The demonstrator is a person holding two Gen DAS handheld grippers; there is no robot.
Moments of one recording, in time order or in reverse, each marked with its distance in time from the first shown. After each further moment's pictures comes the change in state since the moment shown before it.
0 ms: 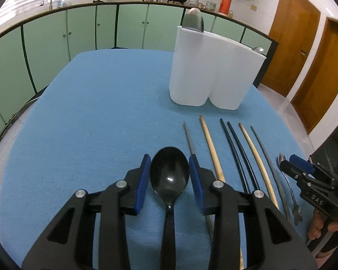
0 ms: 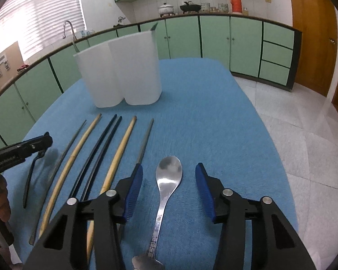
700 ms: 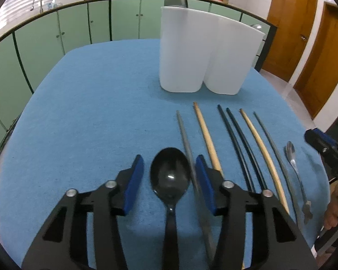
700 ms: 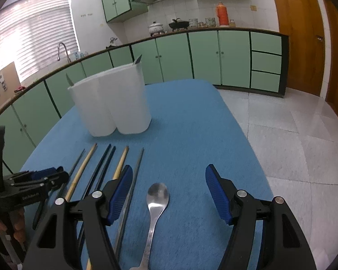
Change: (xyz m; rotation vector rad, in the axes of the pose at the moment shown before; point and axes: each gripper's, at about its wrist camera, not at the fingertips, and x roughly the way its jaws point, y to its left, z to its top) left arm 0.020 -0.003 -0.003 0.068 0.065 0.013; right arm -0.017 -0.012 0.013 0.063 -0.127 -0.015
